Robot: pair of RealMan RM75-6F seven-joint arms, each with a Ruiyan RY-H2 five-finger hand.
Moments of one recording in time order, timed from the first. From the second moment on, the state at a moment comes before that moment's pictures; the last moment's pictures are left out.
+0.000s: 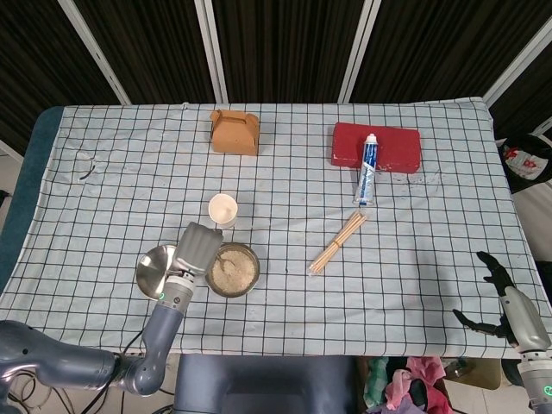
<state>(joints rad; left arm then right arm) -0.94 -1.68 -0.06 -1.67 0.75 1.40 1.19 0.09 -0.97 0.05 -1.75 -1.42 1.29 0.53</state>
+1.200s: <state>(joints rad) -0.78 -1.64 -0.09 -1.65 0.94 1.33 0.84 0.09 -0.97 0.05 -1.75 -1.43 1.29 0.51</state>
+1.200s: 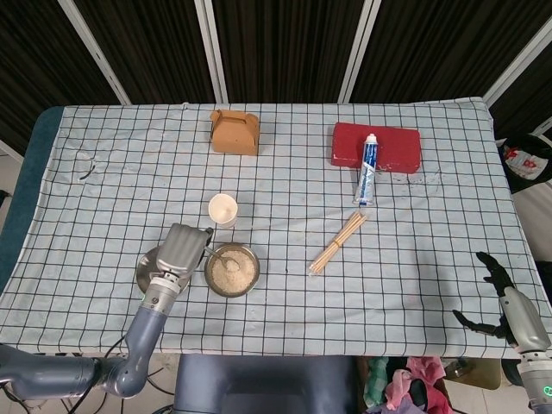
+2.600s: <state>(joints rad) -0.77 -1.58 -0.21 -1.72 0.87 1.29 0.84 0.09 -0.97 0.04 -1.75 -1.43 1.29 0.50</state>
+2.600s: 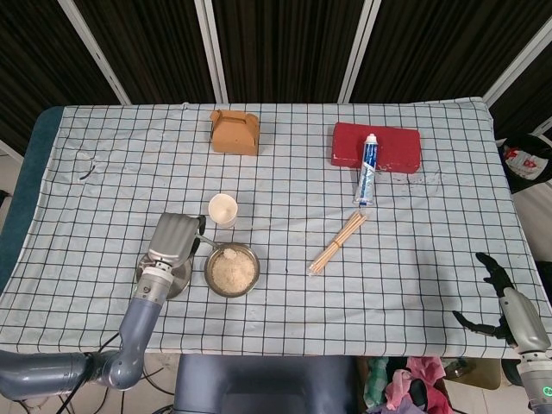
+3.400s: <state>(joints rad) -0.92 -1.55 -0.38 -1.56 0.66 1.18 0.86 0.09 -0.98 0.05 -1.75 -1.41 1.30 0.46</state>
